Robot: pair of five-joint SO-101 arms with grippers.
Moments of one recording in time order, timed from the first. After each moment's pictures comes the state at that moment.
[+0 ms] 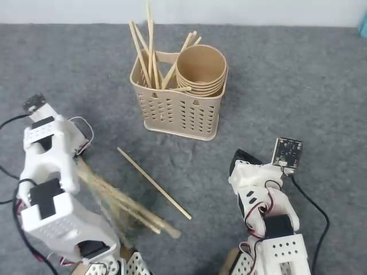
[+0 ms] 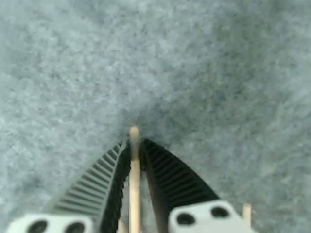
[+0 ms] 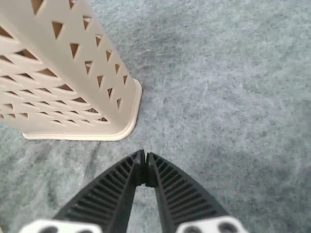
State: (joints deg) left arm -31.6 12.4 27.6 55.3 21.4; right arm -13.5 -90.1 95.8 37.6 -22.5
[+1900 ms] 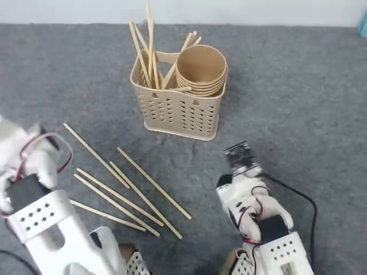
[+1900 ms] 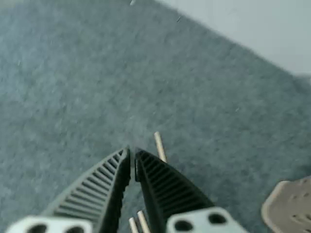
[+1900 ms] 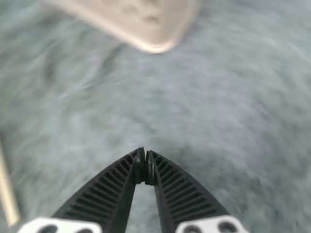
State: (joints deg) left arm -38.6 -52.5 46.1 59.7 13.5; right arm -25.9 -90.1 93.0 54.0 4.8
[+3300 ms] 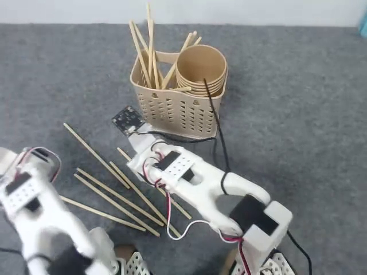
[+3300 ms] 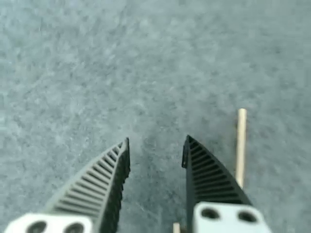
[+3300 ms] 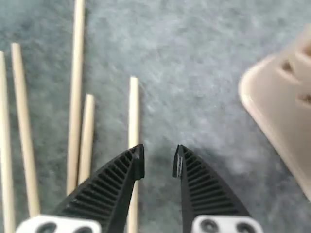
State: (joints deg) left arm -50.6 -26.2 60.5 32.2 21.0; right arm -53.3 12.1 27.6 22.2 -3.0
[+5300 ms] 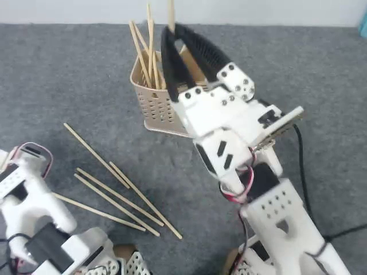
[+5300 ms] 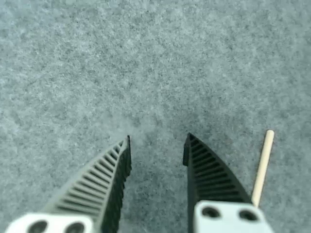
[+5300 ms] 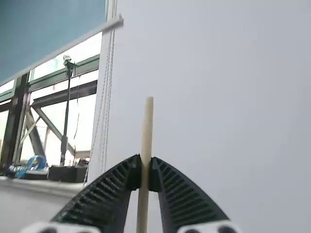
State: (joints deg) left arm -52.8 -10.8 51.1 31.0 26.8; right arm -36.9 -42.8 36.0 -20.3 -3.1
